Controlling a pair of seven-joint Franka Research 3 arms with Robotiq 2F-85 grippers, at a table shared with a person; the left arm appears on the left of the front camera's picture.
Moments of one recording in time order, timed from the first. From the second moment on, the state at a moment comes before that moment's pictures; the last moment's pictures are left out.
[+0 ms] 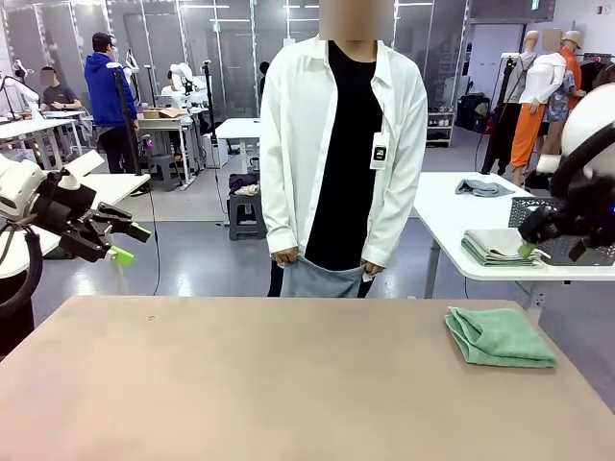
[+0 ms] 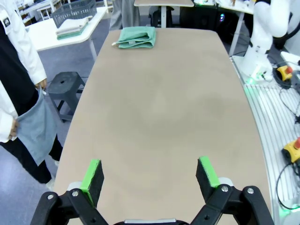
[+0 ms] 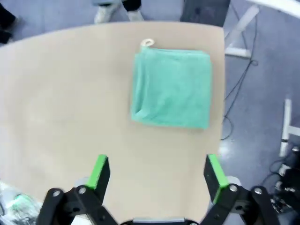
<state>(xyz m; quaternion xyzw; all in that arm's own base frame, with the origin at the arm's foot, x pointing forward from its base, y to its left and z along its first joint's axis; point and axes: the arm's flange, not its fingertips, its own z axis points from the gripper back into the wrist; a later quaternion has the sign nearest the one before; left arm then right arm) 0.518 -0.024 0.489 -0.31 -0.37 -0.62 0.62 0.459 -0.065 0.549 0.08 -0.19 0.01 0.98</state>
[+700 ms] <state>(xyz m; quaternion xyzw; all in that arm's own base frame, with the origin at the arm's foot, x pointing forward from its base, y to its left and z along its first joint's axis) 0.518 -0.024 0.489 -0.31 -0.37 -0.62 0.62 0.391 -0.028 0.619 0.08 -0.22 0.04 0.97</state>
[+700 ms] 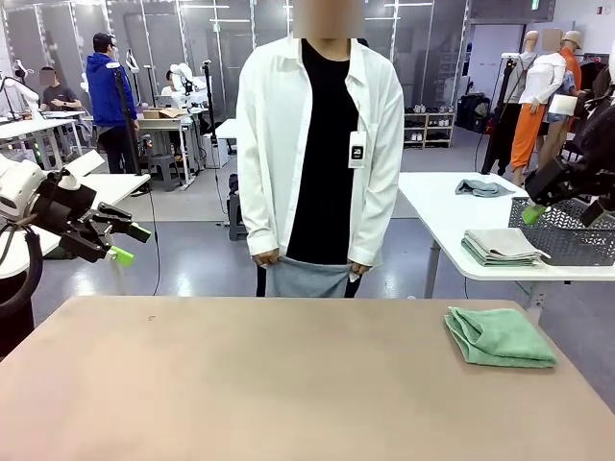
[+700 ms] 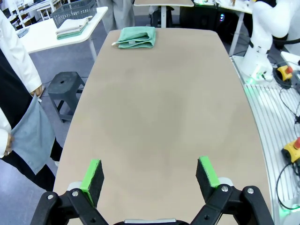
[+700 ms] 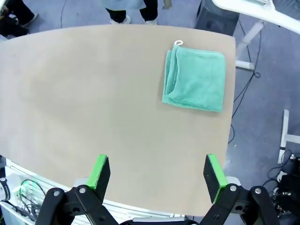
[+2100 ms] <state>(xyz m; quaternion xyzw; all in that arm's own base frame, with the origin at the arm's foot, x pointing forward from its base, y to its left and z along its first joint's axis) 0.518 -0.024 0.489 -0.31 -0.37 -0.62 0.62 0.391 -0.031 0.621 0.08 -0.22 0.04 0.97</state>
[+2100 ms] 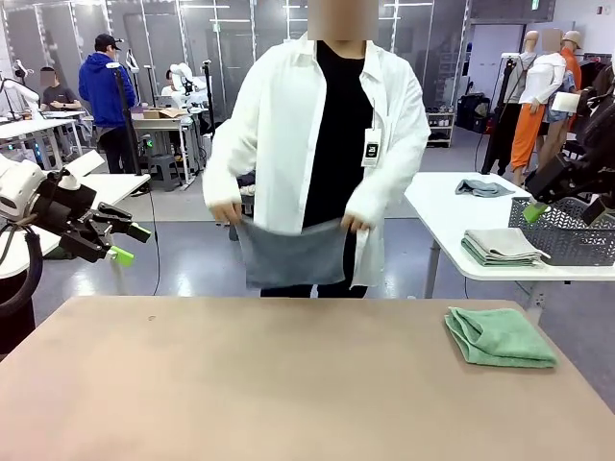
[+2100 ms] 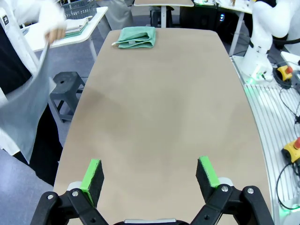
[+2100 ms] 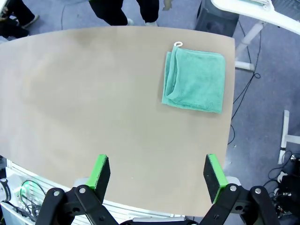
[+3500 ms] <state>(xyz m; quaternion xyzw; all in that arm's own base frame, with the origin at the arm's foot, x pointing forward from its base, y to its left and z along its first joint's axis) 0.518 -0.024 0.489 -0.31 -0.37 -0.62 0.62 0.391 -0.031 0.621 0.08 -0.22 0.04 0.97</state>
